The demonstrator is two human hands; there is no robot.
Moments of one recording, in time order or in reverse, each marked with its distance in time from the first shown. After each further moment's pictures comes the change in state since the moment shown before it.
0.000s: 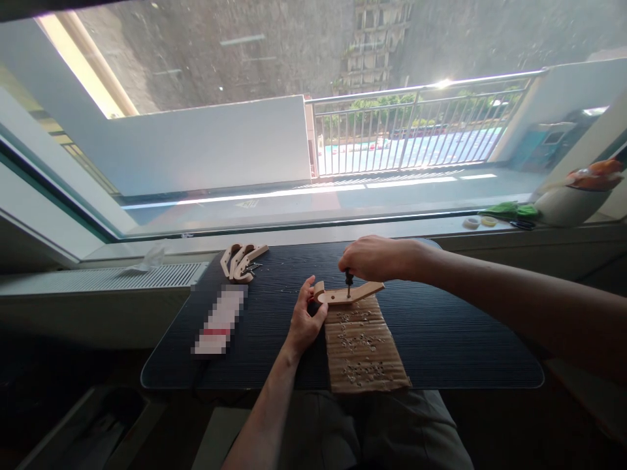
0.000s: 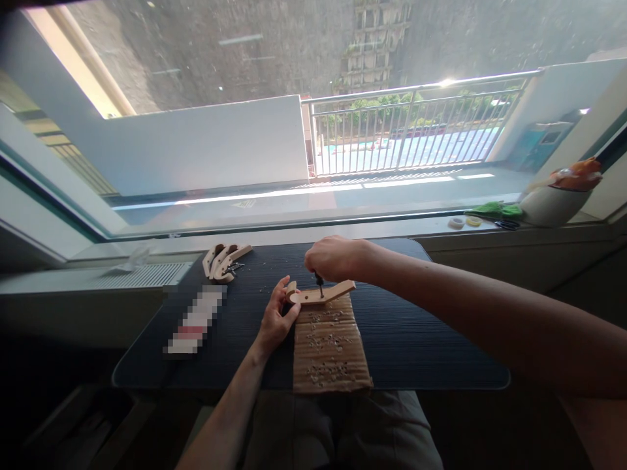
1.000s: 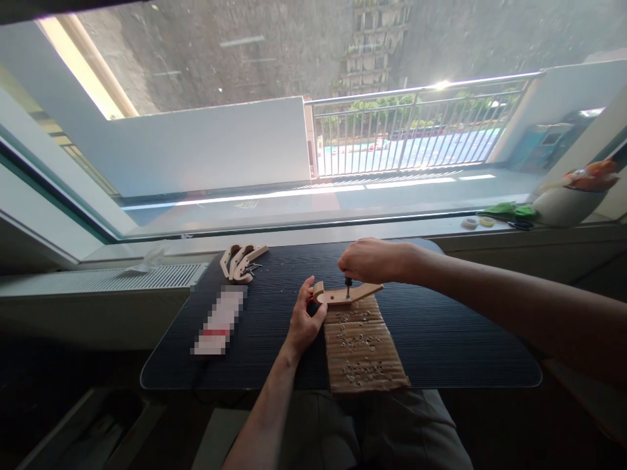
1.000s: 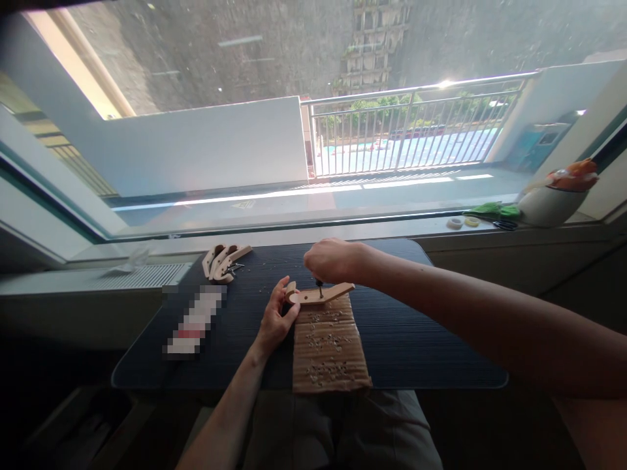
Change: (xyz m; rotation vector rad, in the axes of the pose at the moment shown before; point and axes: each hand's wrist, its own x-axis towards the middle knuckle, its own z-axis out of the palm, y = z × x) left_hand 0.000 0.000 0.000 0.018 -0.012 0.000; right_hand 0.001 -0.005 0.001 -0.006 0.007 0.050
